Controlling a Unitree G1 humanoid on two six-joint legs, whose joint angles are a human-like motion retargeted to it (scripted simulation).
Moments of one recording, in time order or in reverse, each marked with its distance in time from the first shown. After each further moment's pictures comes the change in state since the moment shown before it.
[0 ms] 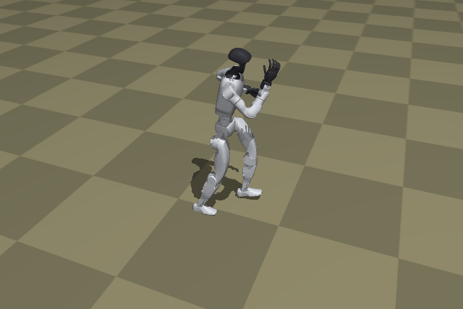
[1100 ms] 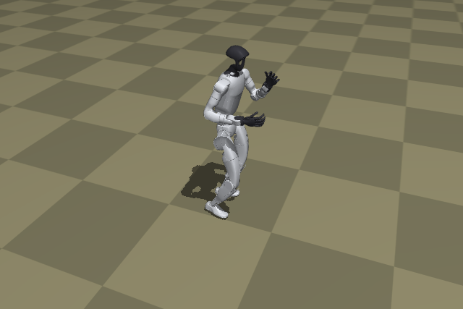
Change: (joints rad) left arm -1.350 -0.269 -0.425 -0.030 0.378 0.091 0.255; right arm 1.194 -0.192 -0.167 -0.051 0.225 0.173 0.418; waist -0.303 0.013 -0.014; left_leg 0.346 -0.061 -0.197 0.003 -0.272 -0.064; right_leg -0.318 -0.021 -0.208 0.574 -0.030 -0.088
